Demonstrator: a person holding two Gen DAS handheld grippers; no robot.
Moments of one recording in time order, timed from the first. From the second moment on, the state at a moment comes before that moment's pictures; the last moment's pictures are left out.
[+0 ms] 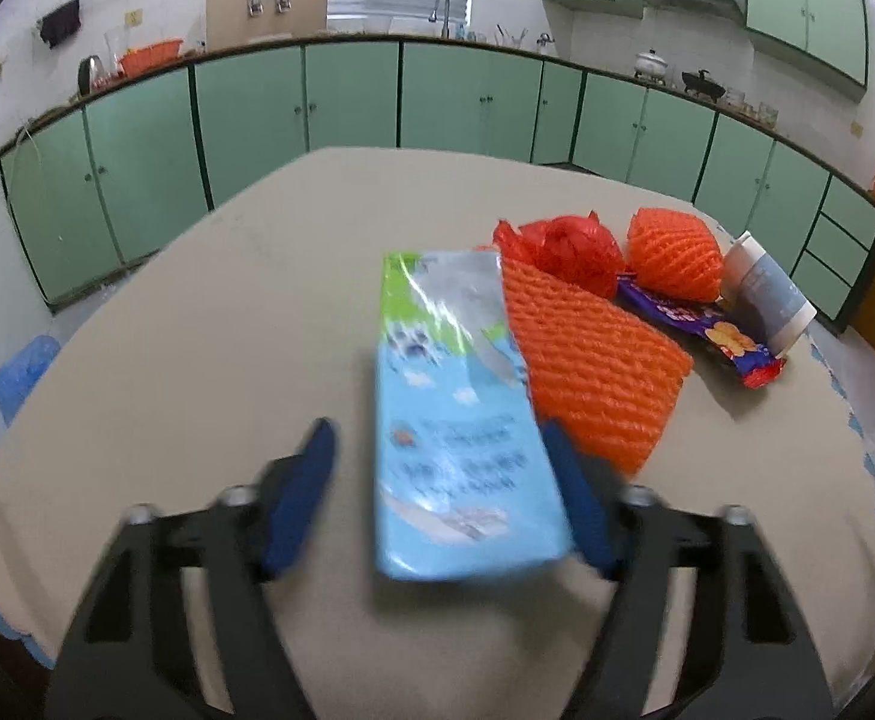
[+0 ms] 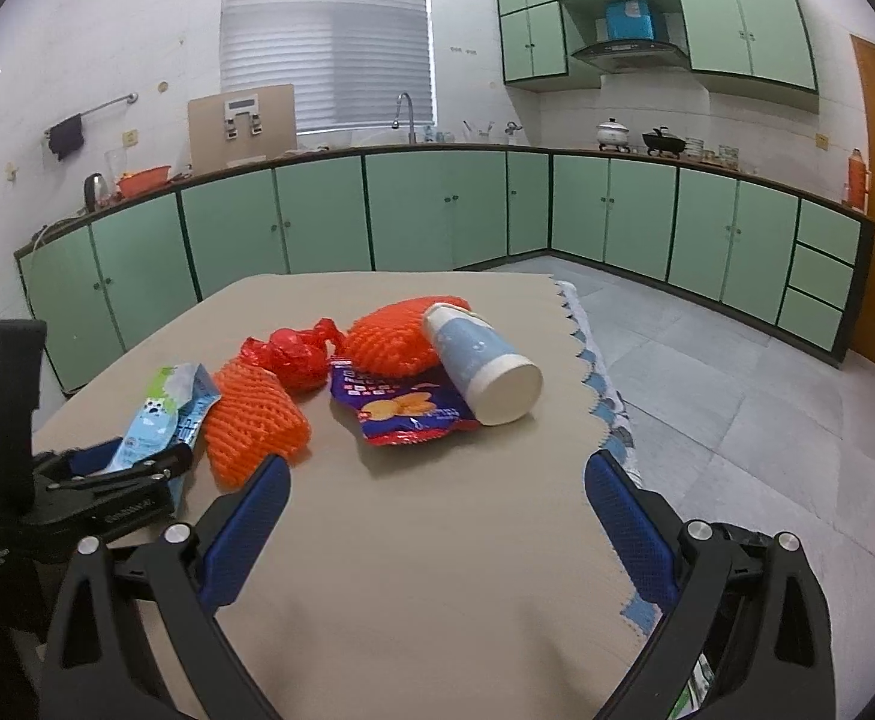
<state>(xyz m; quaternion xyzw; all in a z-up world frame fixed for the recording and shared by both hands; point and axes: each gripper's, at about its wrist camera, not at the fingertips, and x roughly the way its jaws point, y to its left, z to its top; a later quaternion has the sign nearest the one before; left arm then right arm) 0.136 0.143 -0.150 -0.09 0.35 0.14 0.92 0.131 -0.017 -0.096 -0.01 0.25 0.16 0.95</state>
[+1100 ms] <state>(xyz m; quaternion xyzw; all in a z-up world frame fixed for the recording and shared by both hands) 0.127 0.219 -0.130 -0.10 0.30 0.18 0.93 0.195 0.104 -0.115 0.00 0.32 0.25 0.91</state>
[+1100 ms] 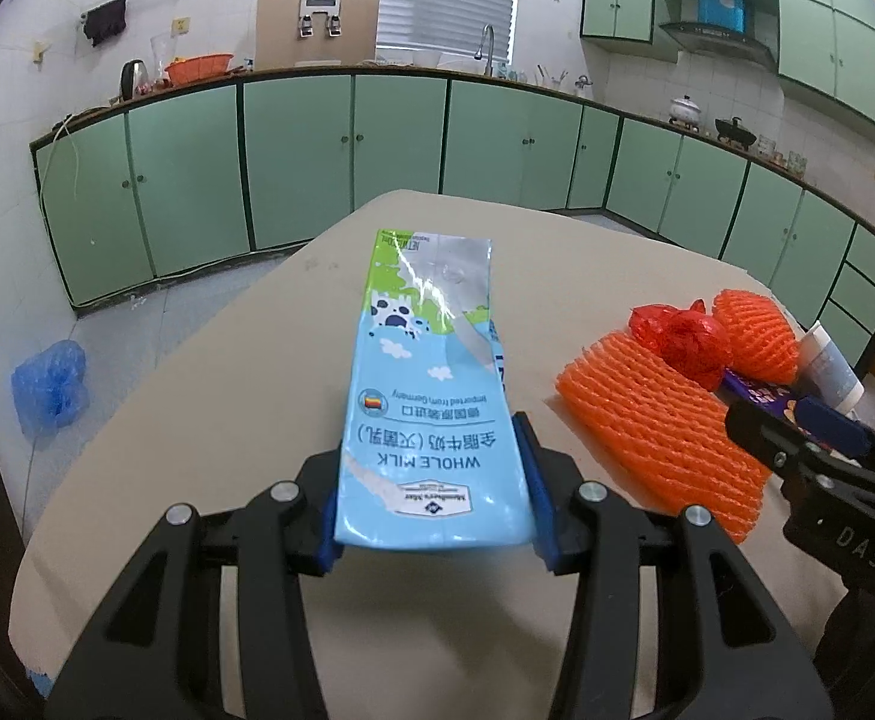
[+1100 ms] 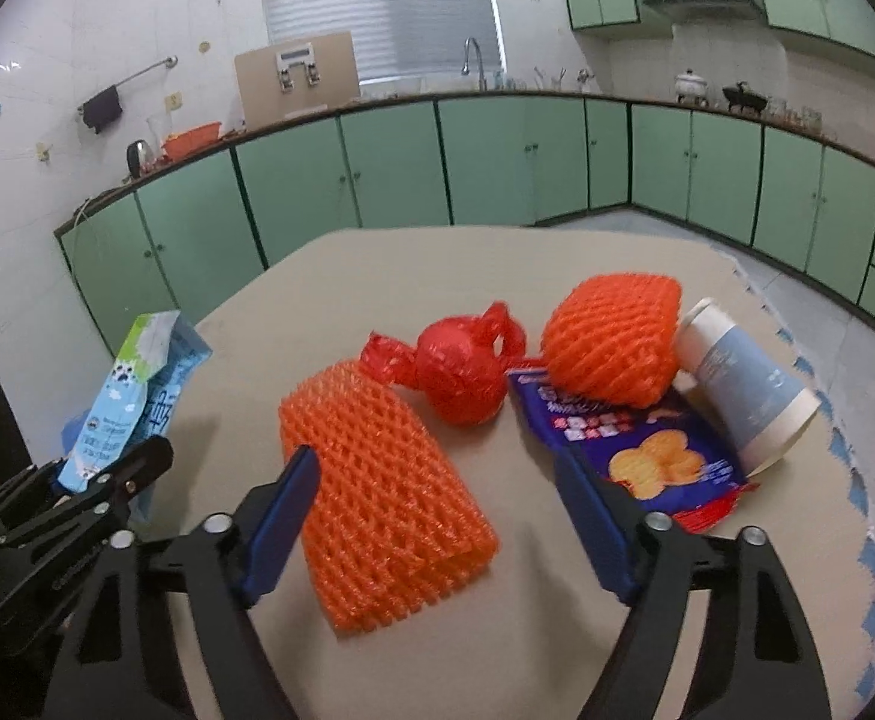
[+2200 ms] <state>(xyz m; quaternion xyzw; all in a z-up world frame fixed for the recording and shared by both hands) 0.126 0.224 -0.142 -0.10 0.32 0.18 0.92 0.204 0.122 -0.133 -0.02 0.39 0.30 0.87</state>
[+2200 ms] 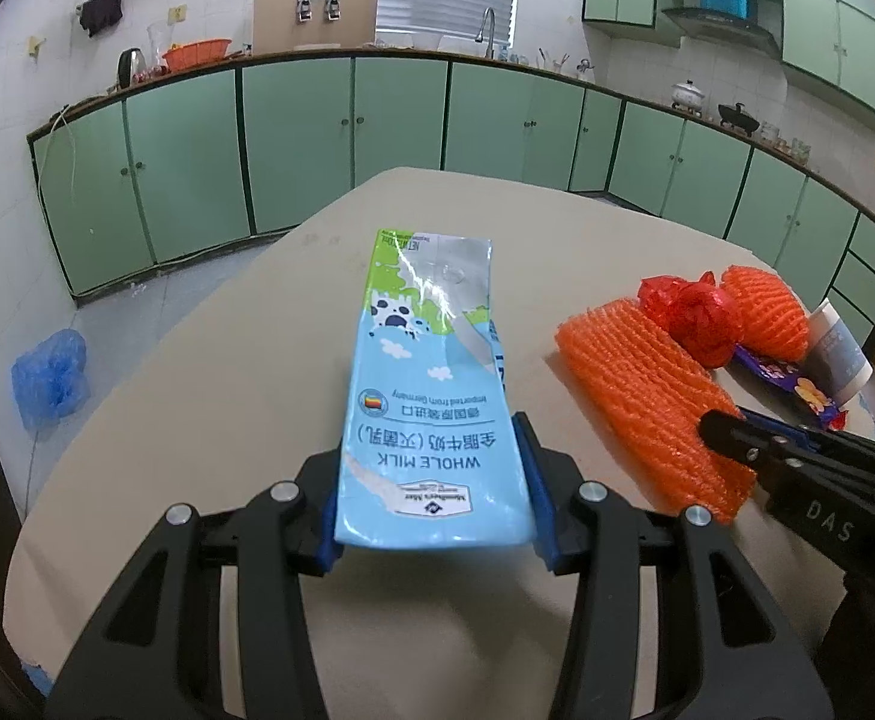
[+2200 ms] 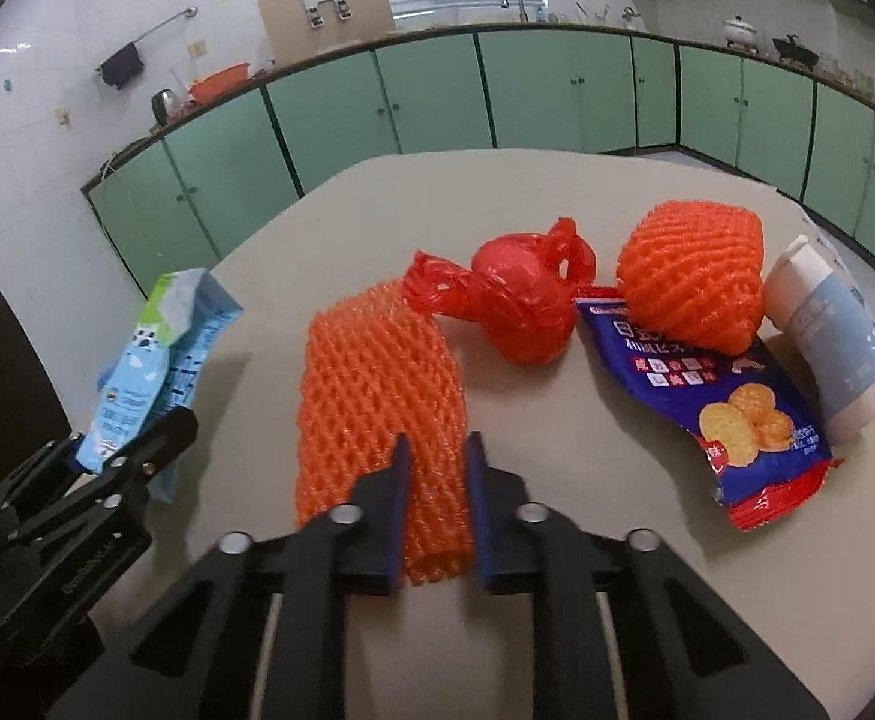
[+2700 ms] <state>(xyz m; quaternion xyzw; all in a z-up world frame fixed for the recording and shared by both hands) 0.114 0.204 -0.109 -0.10 0.29 0.16 0.94 0.164 0.100 -0.072 -0.01 0.29 0.32 0.90</state>
